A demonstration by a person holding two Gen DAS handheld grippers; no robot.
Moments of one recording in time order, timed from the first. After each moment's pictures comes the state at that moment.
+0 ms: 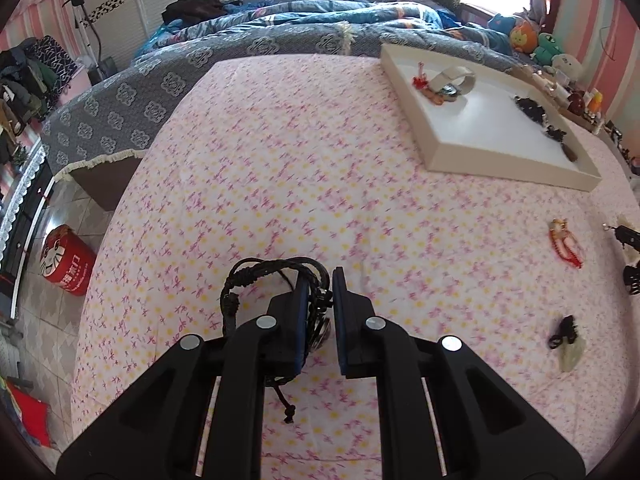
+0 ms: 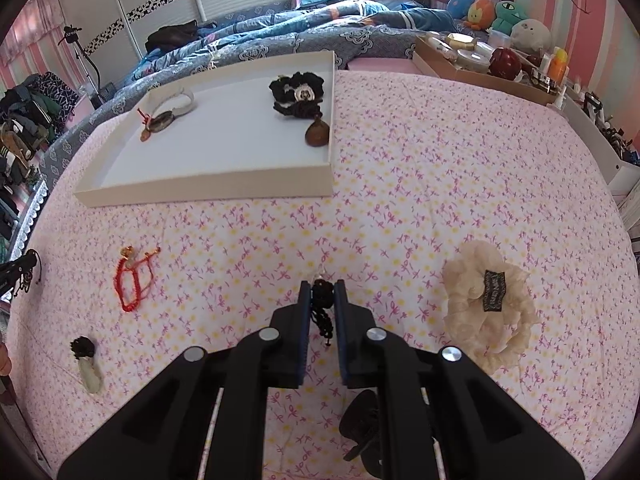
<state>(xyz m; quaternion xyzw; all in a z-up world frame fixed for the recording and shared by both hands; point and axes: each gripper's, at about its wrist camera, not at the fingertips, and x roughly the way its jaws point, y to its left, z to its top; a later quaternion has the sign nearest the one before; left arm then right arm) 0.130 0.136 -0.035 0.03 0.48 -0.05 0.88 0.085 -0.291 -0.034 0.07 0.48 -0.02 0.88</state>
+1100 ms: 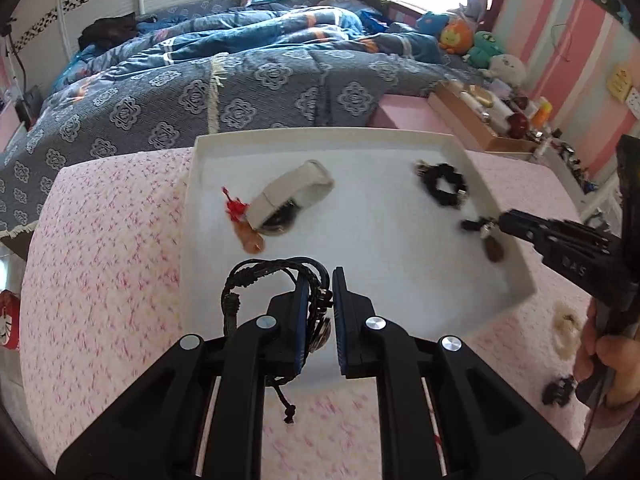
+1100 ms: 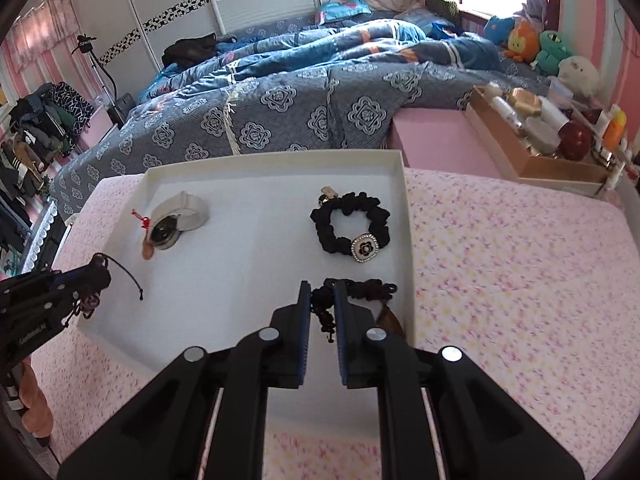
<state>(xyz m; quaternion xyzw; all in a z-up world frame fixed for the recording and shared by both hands) 0.275 -0.030 0.006 0.03 0.48 -0.17 0.86 0.248 -0.268 -0.001 0.07 0.46 0.01 0.89</state>
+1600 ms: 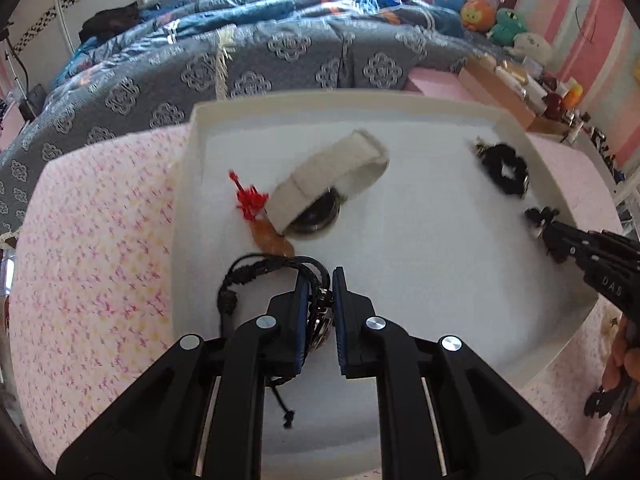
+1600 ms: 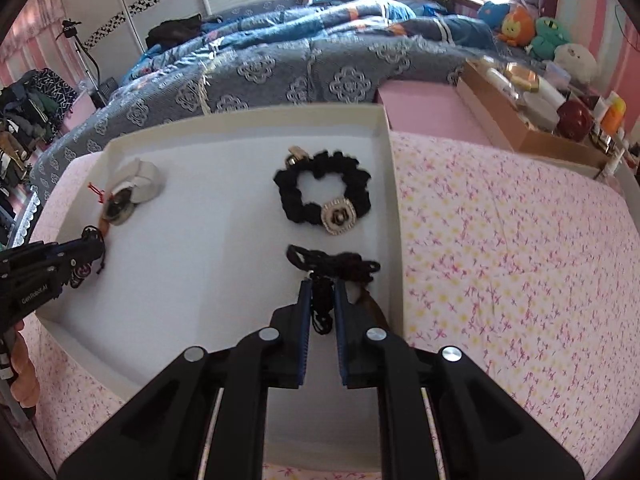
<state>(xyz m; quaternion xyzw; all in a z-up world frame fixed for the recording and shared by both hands) 0.320 -0.033 -0.050 0.05 0.51 -0.15 0.84 0.260 -0.278 -0.045 0.05 0.50 -0.01 0.87</state>
